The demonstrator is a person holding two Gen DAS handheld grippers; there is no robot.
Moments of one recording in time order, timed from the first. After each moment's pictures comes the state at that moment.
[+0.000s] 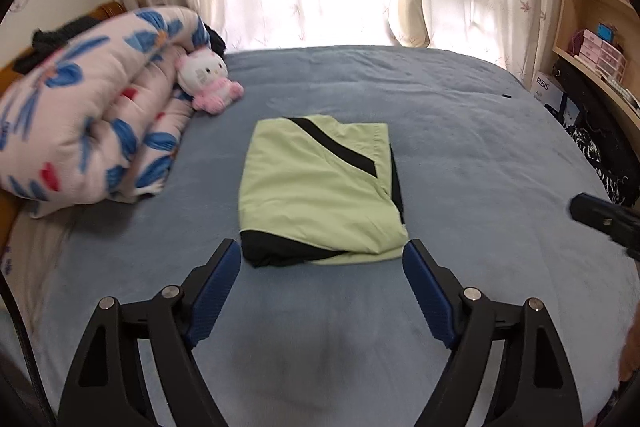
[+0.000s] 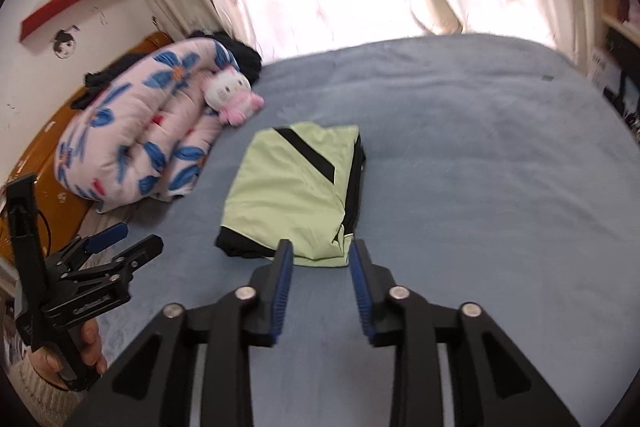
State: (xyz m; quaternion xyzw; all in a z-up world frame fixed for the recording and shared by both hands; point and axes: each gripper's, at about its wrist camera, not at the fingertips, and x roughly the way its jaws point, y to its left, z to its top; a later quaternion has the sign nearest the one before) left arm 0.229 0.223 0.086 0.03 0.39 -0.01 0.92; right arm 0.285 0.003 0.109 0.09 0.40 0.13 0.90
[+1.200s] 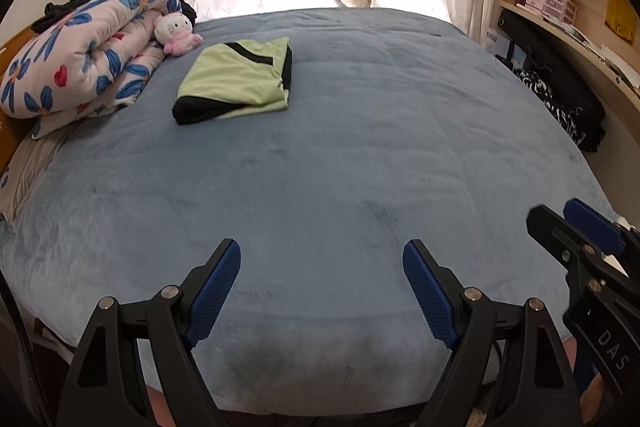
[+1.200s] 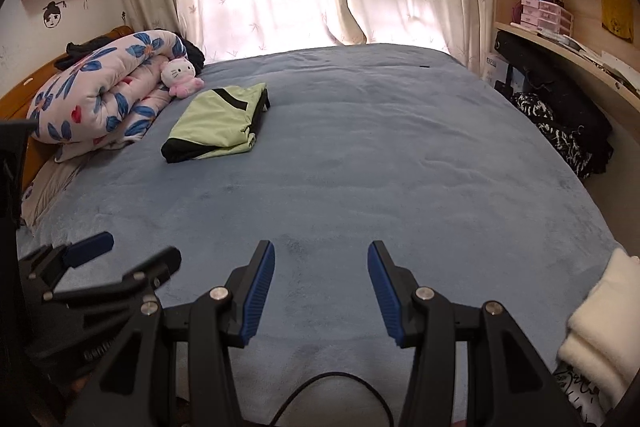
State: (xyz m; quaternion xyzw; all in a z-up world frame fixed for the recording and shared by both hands) left arm -0.046 0.058 -0.008 0.03 0.42 -0.04 0.91; right arm -0.009 -0.070 0.035 0.04 0.37 0.00 0.93
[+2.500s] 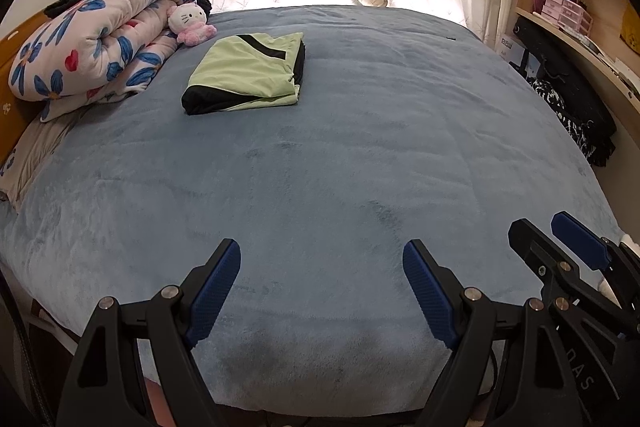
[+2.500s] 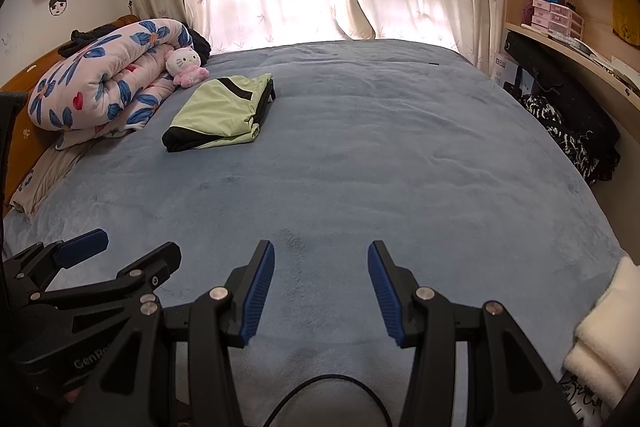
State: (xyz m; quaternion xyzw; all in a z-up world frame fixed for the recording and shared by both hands) left arm -0.036 0.063 -0.011 0.01 0.42 -0.02 0.91; right arm -0.003 -0.064 0.023 0.02 0.37 0.01 0.93
